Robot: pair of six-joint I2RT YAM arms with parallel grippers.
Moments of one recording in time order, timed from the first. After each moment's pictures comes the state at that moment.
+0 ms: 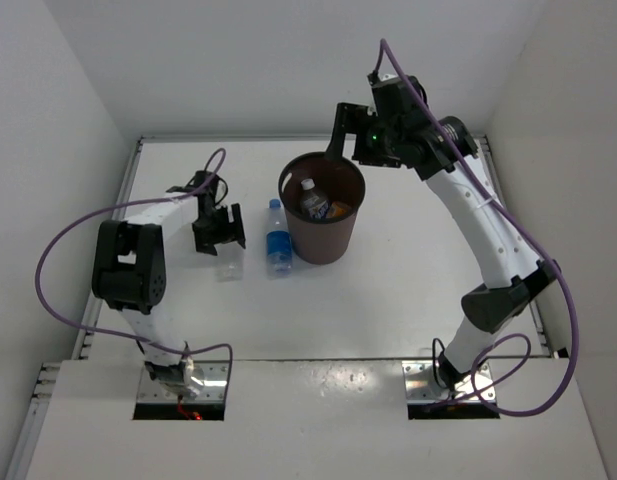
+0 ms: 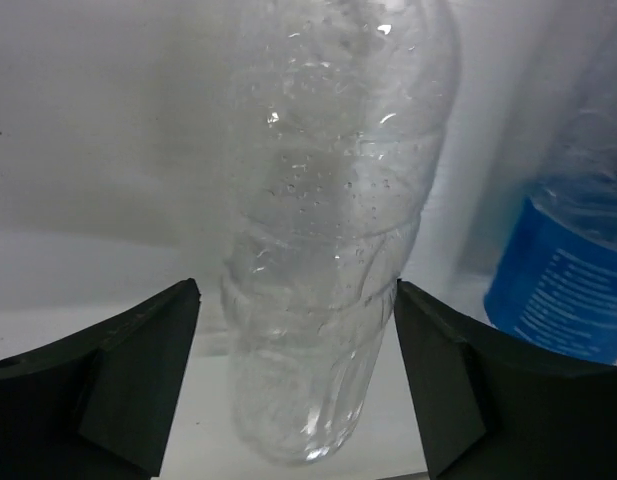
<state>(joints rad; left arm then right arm) -0.11 1.77 1.17 -0.64 0.13 -0.34 0.52 1.72 2.09 -1.02 0.08 0.47</state>
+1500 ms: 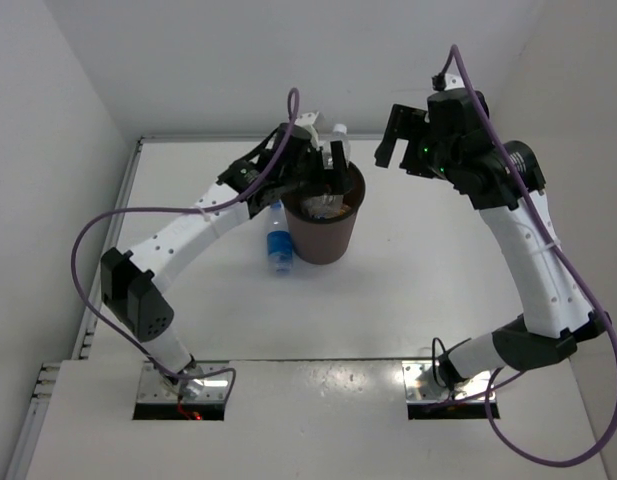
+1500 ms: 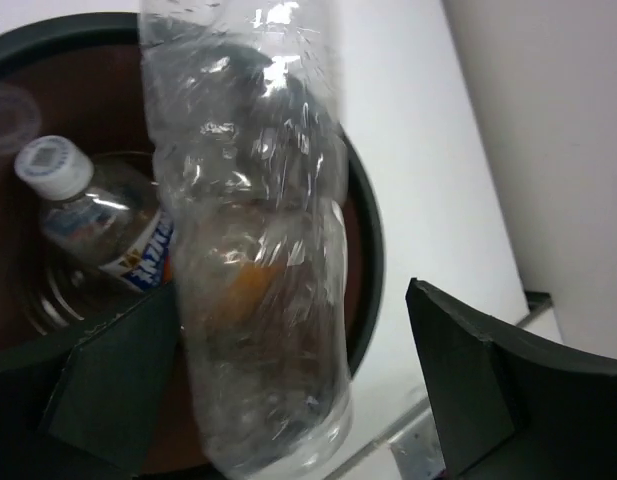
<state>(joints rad) -0.69 1.66 1.68 -0.51 0.02 -0.61 0.47 1.46 1.98 -1.10 0.28 0.49</state>
